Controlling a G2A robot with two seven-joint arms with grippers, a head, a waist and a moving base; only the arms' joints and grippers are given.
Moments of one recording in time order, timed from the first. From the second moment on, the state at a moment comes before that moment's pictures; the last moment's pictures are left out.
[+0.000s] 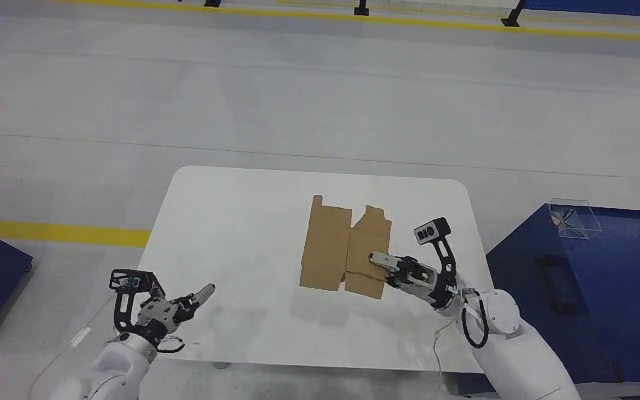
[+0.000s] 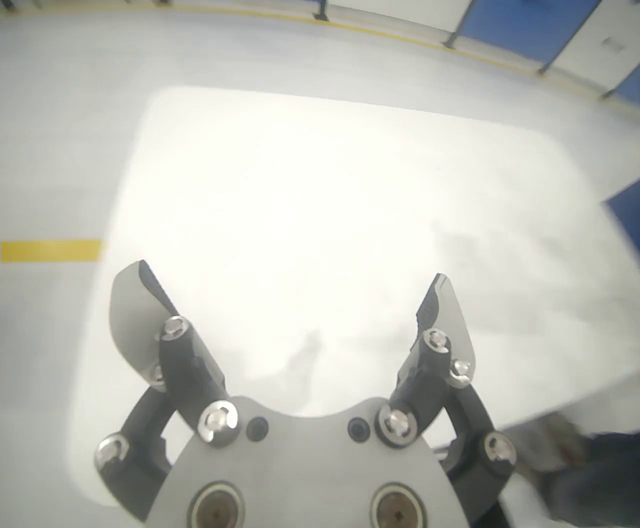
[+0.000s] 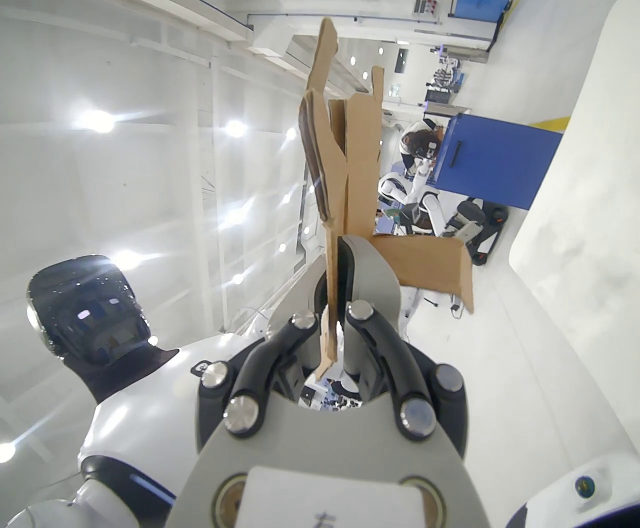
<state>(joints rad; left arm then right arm) 1.72 -1.15 -1.67 -1.97 0.71 -0.17 -0.47 -1.22 -0.98 1.16 -1.54 0.80 -0.41 0.96</state>
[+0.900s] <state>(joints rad) 1.59 -1.13 -1.59 -1.98 -0.16 0.00 -1.08 -1.07 -1.10 0.85 -1.42 0.73 -0.40 1.06</state>
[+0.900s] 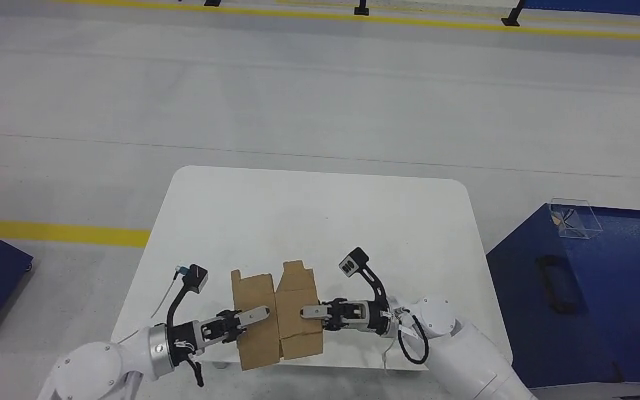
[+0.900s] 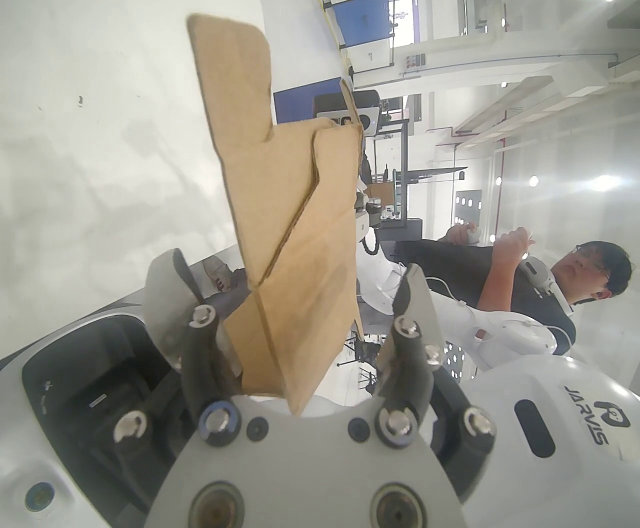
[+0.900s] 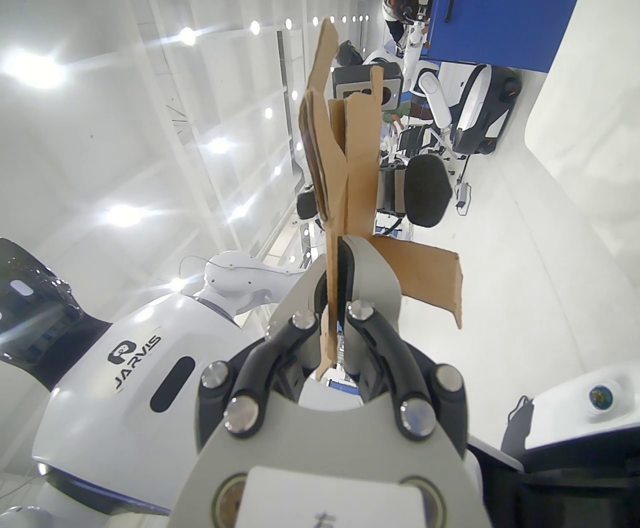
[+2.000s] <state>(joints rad) 1.59 -1.16 -1.47 -1.89 -0.45 -0.32 -0.76 -1.19 -1.06 1.08 -1.54 0.54 -0.63 0.95</state>
